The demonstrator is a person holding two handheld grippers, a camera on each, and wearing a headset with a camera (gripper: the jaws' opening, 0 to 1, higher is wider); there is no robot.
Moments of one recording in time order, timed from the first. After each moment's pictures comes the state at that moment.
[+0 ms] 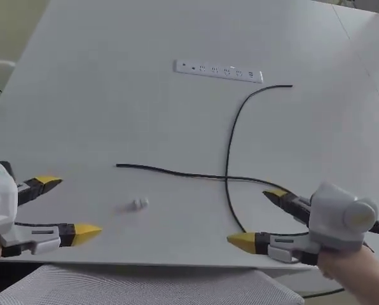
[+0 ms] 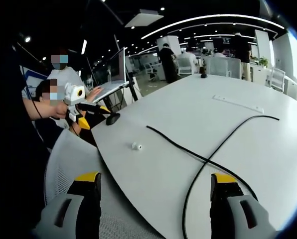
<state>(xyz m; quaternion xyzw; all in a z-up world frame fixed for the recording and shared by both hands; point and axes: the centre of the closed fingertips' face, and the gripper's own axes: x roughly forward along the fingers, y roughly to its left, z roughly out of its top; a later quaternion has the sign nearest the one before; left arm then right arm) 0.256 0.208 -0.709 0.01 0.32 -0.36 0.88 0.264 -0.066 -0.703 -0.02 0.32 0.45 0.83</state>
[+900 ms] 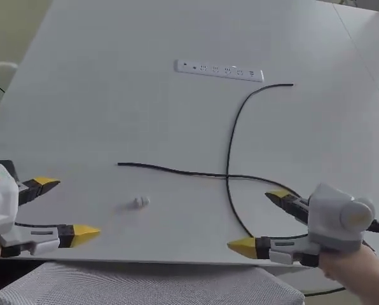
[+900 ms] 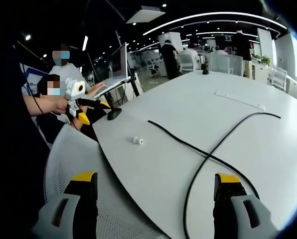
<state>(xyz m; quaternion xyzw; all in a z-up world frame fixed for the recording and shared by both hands) 0.250 0.212 -0.709 0.01 0.33 -0.35 0.88 0.258 -0.072 -0.710 -0.03 0.34 0.45 0.83</state>
